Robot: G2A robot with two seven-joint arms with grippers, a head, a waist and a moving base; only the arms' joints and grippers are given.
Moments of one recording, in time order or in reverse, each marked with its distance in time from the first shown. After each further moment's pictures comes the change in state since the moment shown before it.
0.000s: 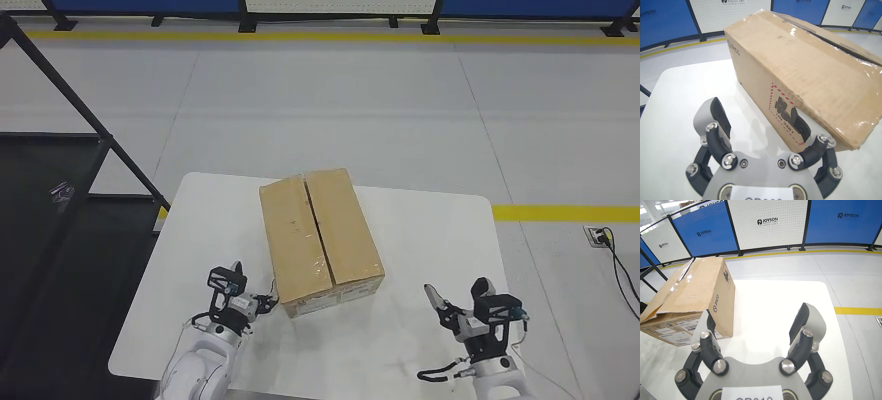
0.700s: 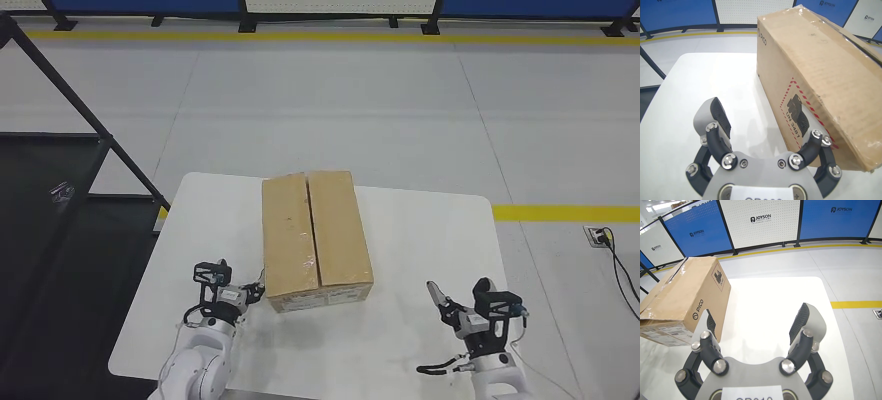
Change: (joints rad) left arm -0.045 -0.007 0.005 0.063 -0.097 0.131 -0.002; right arm 0.028 0.005 -0.019 0.031 0.027 0.050 0.007
